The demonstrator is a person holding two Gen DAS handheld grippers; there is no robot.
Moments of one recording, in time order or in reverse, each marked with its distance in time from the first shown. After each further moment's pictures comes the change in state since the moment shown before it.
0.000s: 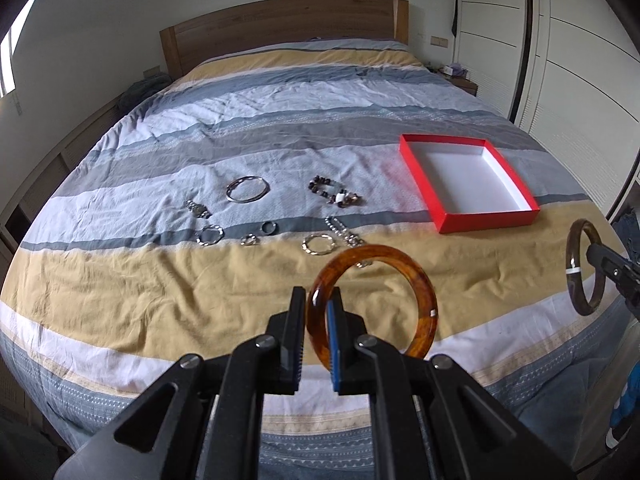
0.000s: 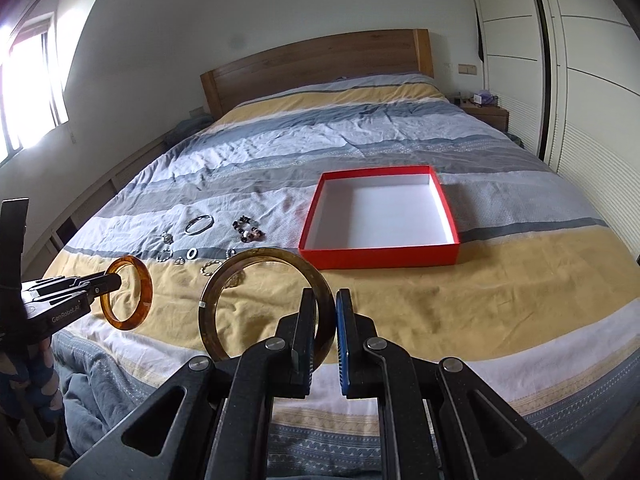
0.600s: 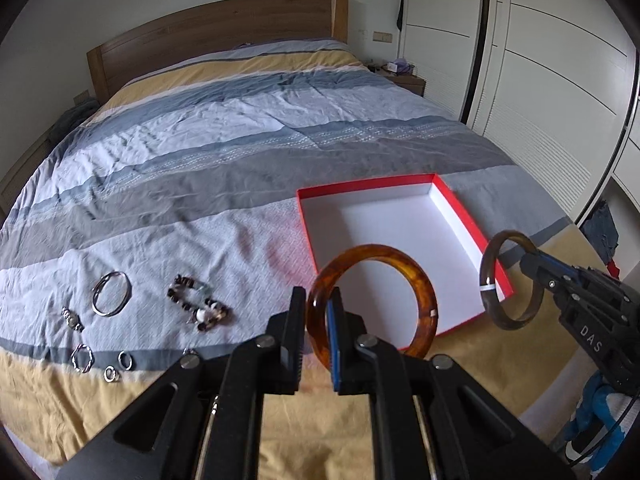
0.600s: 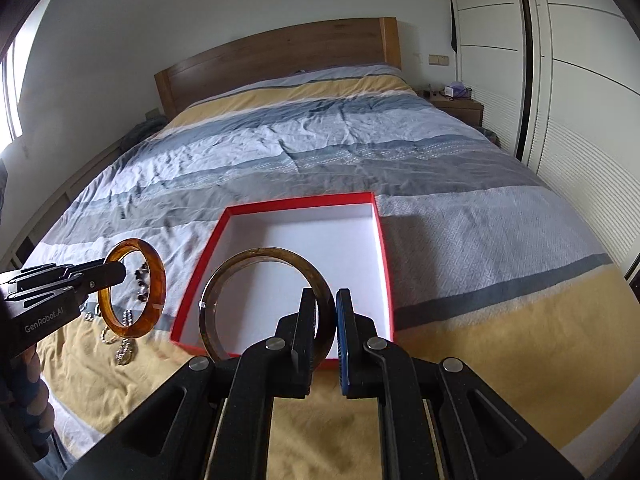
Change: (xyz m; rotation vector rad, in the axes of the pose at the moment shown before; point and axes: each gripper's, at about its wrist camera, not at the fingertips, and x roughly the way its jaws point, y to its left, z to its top) left arm 0.124 -0.120 0.124 0.100 -0.008 -0.161; right arm 0.122 -0.095 0.083 0.032 0.029 -0.116
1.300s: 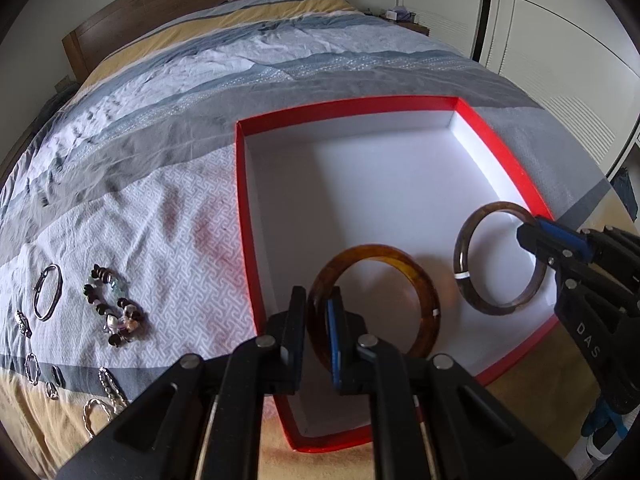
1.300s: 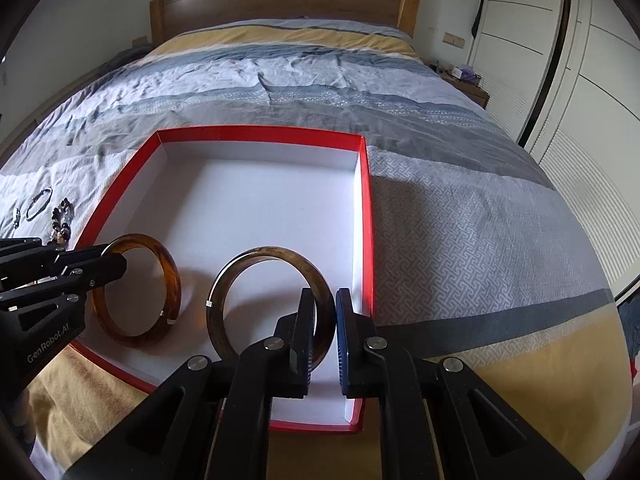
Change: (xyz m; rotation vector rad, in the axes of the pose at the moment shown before) left arm 0.114 -0.036 -0.012 0.037 0.167 0.034; right arm 0.101 -0.005 -0.006 -0.182 0.176 -0.127
